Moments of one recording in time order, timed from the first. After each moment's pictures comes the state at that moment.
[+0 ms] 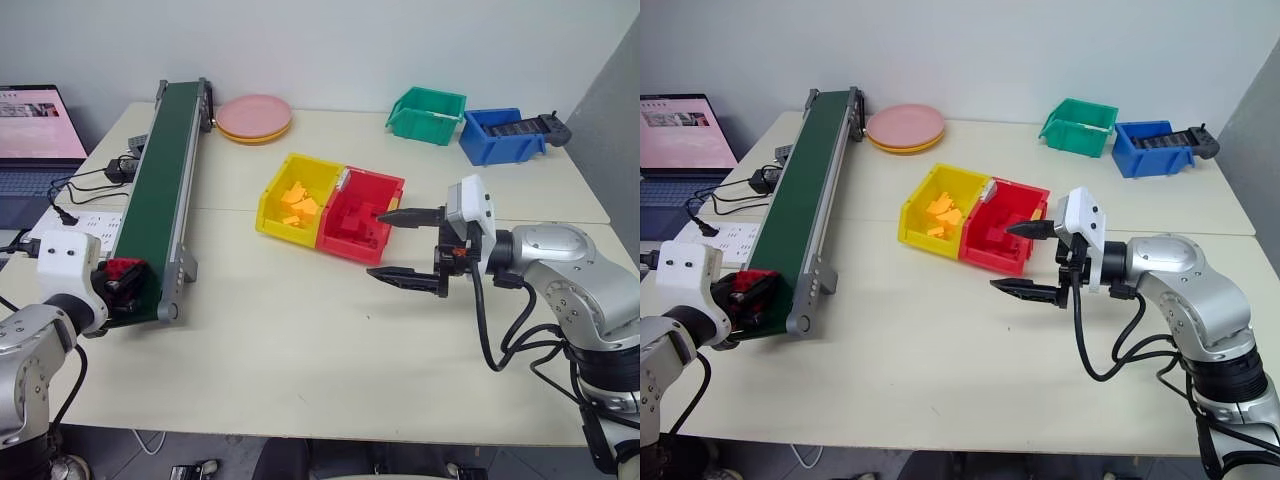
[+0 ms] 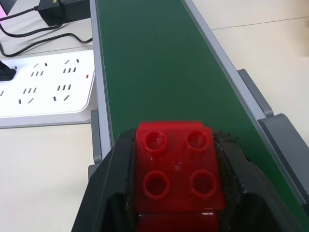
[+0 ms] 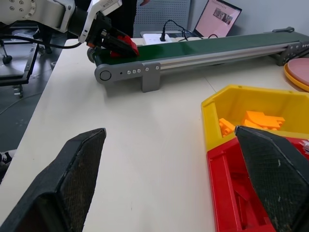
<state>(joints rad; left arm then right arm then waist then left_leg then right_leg) -0.08 0.75 0.53 -0.32 -0.42 0.90 -0.40 -0.55 -0.66 0.06 -0.39 0.57 0.64 0.98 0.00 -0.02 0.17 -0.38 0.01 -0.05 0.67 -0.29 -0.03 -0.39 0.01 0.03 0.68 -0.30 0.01</state>
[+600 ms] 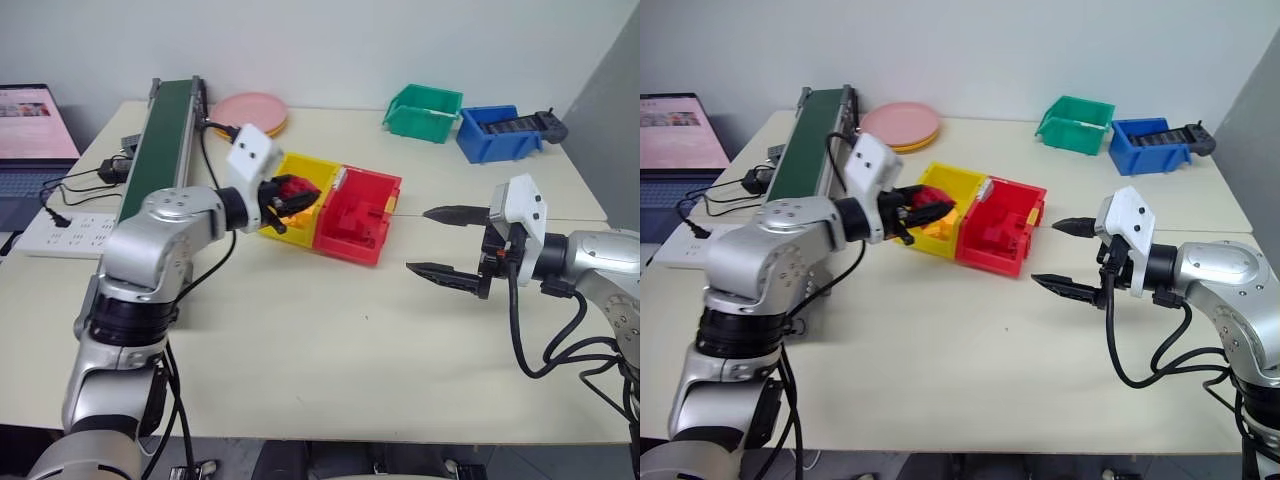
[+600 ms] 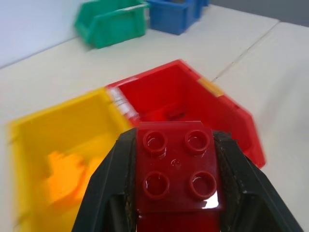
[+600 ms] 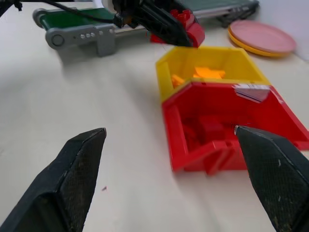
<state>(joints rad) -0.83 0.52 -0.16 0.01 -0.39 0.75 -0.70 -0.37 -0.85 -0.15 -0.55 0.60 0.75 0.87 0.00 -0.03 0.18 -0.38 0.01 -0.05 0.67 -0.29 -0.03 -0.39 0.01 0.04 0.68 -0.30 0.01</state>
